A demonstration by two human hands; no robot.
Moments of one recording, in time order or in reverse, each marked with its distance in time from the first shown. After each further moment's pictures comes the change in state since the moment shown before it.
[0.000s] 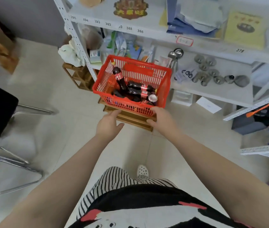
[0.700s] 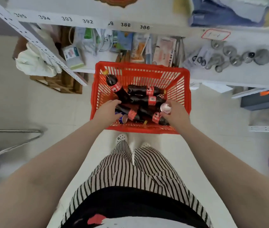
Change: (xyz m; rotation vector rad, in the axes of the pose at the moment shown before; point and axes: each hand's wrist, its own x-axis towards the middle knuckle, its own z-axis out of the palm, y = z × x) left_hand 0.340 -0.089 -0.021 0.127 -0.430 0.156; right_hand 0.251 0.008 0.029 0.089 0.014 0.442
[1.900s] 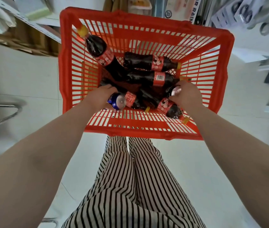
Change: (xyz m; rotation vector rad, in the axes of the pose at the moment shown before) left_hand 0.130 -0.088 0.108 0.156 -0.292 0.124; right_hand 0.144 0.074 0.092 -0.295 -0.148 0.195
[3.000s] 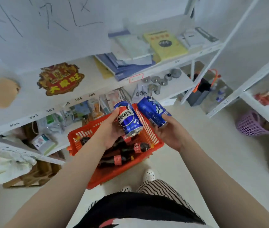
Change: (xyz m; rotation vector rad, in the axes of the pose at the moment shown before) left_hand -0.186 0.235 -0.185 -1.465 -0.214 0.203; right_hand -0.325 -0.004 -0.160 2.304 0.000 -0.225
